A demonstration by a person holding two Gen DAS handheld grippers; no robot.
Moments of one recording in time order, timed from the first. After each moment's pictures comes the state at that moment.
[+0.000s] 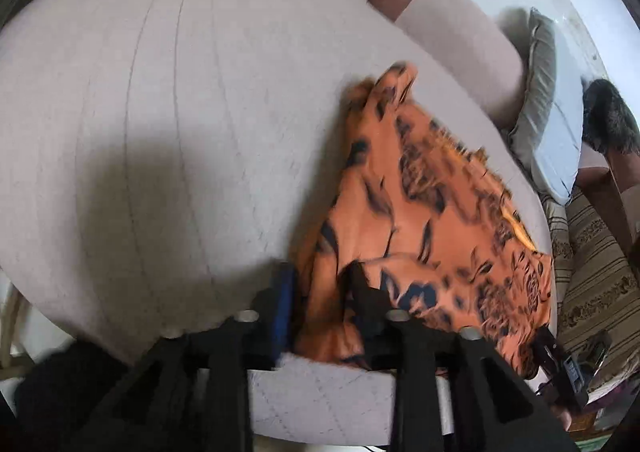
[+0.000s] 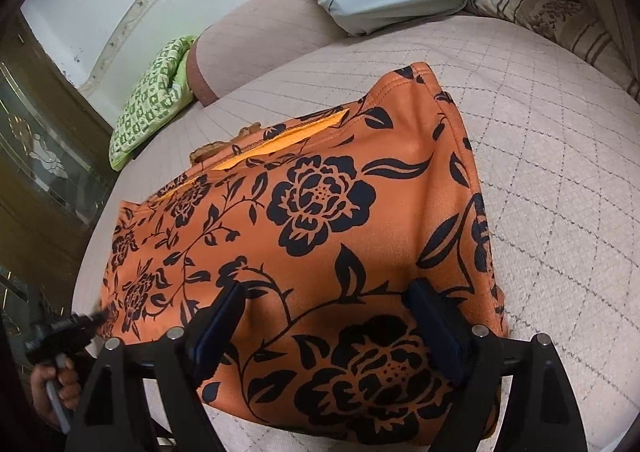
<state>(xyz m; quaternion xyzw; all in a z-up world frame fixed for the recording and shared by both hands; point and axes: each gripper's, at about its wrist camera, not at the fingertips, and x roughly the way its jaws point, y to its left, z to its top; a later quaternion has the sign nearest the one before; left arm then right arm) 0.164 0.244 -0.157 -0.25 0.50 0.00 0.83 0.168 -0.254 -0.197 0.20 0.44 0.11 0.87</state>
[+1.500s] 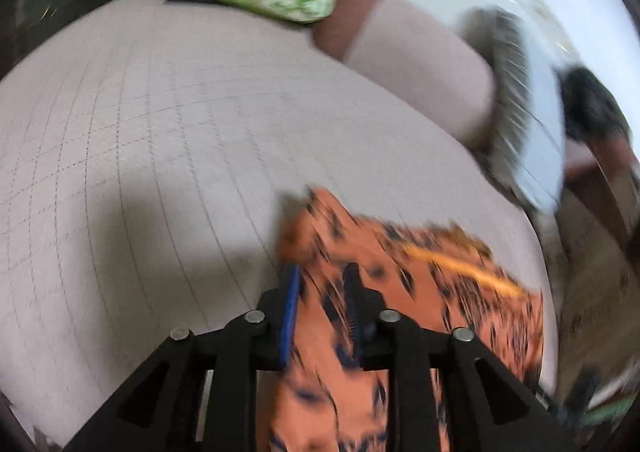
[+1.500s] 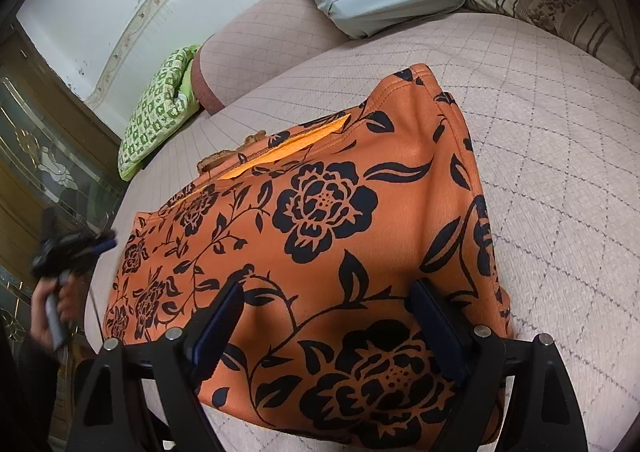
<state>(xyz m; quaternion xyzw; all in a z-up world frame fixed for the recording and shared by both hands) 0.267 0.212 -0.135 -0.18 0.47 -0.07 0.86 0.168 -0.257 -0.197 0.22 0.43 0.11 0.87</state>
